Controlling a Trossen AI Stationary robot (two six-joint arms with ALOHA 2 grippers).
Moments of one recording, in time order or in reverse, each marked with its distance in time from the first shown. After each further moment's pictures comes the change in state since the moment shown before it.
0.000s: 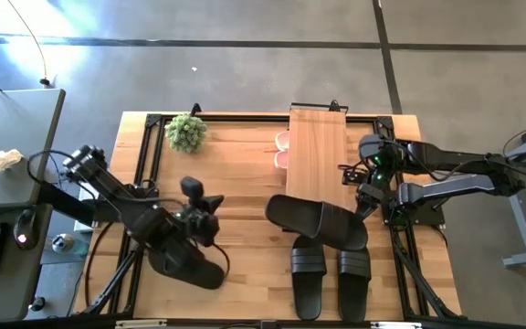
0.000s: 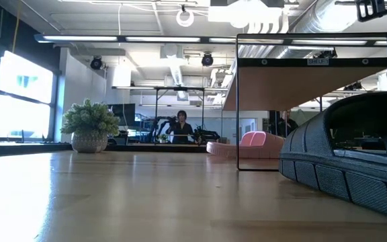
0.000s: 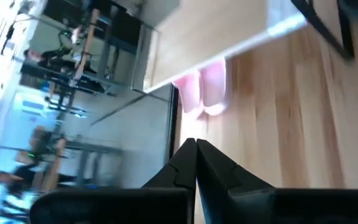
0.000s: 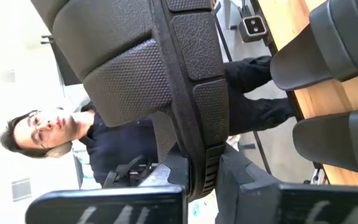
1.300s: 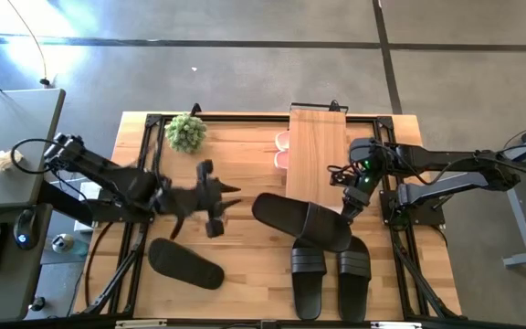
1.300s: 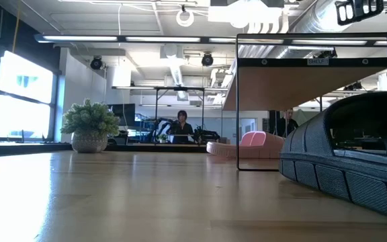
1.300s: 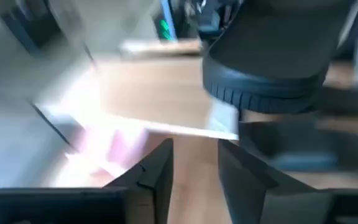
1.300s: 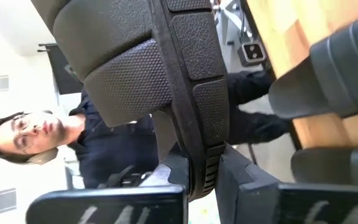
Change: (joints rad) left arm 0.255 -0.280 -0.292 0.770 0.514 0.050; right arm 0.044 0.095 0.000 0.166 0.094 0.028
